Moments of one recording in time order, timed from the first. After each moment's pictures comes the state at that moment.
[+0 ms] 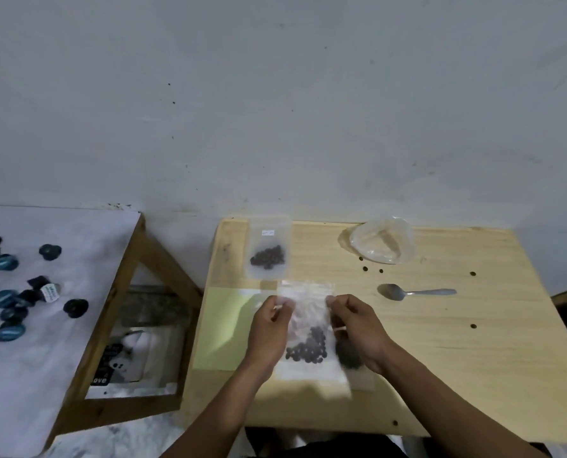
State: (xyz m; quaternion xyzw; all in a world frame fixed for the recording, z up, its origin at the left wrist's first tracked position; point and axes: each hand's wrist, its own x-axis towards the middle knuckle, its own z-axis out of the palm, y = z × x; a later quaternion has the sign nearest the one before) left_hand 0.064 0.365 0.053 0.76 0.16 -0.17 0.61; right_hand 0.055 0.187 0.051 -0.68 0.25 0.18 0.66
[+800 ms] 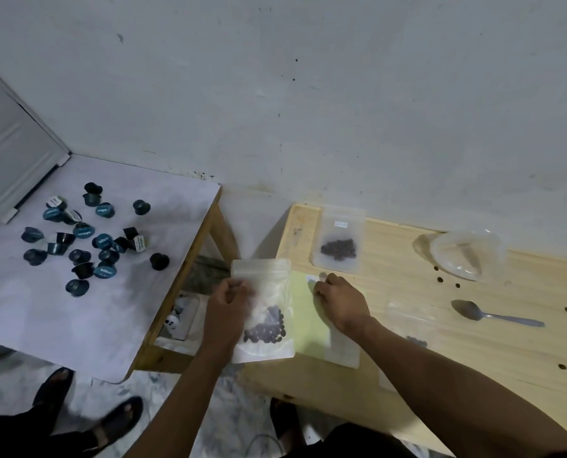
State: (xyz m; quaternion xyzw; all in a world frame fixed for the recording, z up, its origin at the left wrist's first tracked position) left_hand 0.047 0.533 0.068 0.74 0.30 0.01 0.60; right_hand 0.115 0.316 -0.004 -0.97 -0.16 0.13 0.15
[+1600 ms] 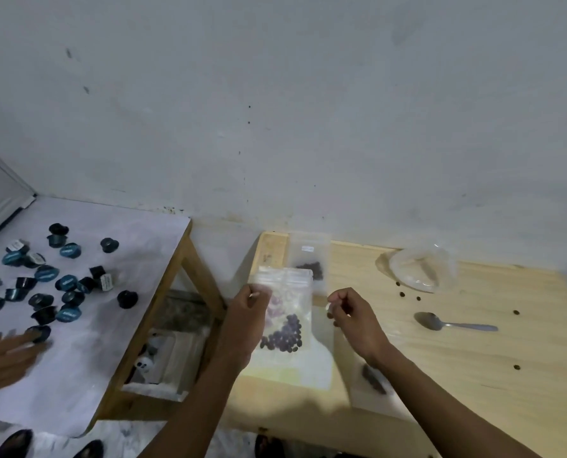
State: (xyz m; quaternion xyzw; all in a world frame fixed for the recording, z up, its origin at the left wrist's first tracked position) left_hand 0.083 0.462 0.091 0.75 0.21 -0.05 0.62; right_hand 0.091 0.253 0.050 -0.81 0.05 0.08 0.58
